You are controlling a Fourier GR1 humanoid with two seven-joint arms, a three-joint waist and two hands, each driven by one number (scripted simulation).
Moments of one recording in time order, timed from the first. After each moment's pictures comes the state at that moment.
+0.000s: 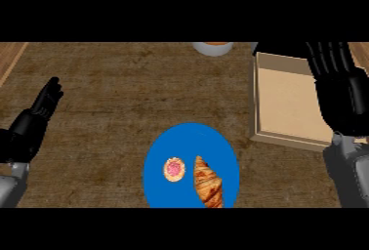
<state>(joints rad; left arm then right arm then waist) -0.18 0.63 -0.20 -1.40 0.30 0.19 -0.12 -0.39 -0.30 0.01 -1.68 -0.24 -0.09 0.01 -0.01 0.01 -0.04</state>
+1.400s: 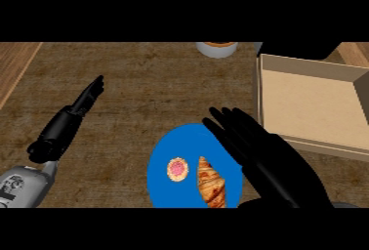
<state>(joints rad) -0.24 0.54 -0.30 -1.48 0.17 0.07 -0.15 -0.39 -0.50 0.64 -2.08 0.56 0.21 0.56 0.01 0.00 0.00</state>
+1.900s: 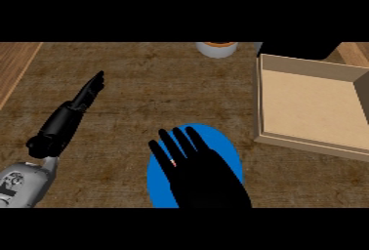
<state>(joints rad) -0.26 0.52 -0.28 -1.49 0.16 0.05 -0.12 -0.61 -0.20 0.83 -1.97 0.57 0.50 0.95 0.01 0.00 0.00</state>
